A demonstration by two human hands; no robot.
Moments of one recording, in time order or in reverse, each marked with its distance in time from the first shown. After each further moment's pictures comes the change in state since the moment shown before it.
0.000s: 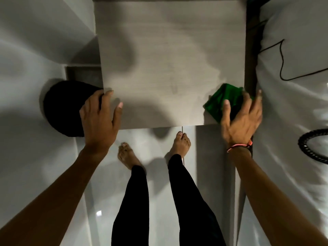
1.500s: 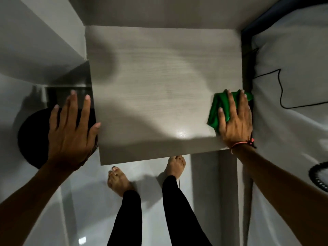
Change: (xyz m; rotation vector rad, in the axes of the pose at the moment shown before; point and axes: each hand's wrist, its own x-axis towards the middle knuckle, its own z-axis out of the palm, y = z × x) left_hand 0.065 -0.085 0.024 0.248 -0.009 0.313; right_hand 0.070 -0.005 0.045 -0.279 -0.163 -0.220
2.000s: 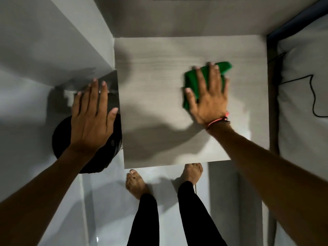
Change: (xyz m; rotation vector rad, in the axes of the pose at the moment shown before) left_hand 0.046 -0.017 -0.018 -0.026 -0.031 -0.073; right_hand 0.058 -0.155 0.006 0.062 0.143 -0.249
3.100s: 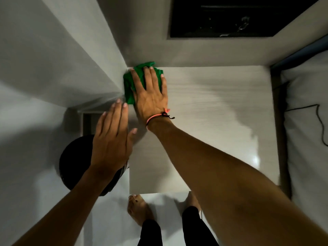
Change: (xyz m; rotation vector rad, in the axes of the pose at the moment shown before) left_hand 0.011 0.018 -0.004 -0.019 0.073 0.021; right_hand 0.085 -0.183 0.027 0.145 -0.051 -0.124
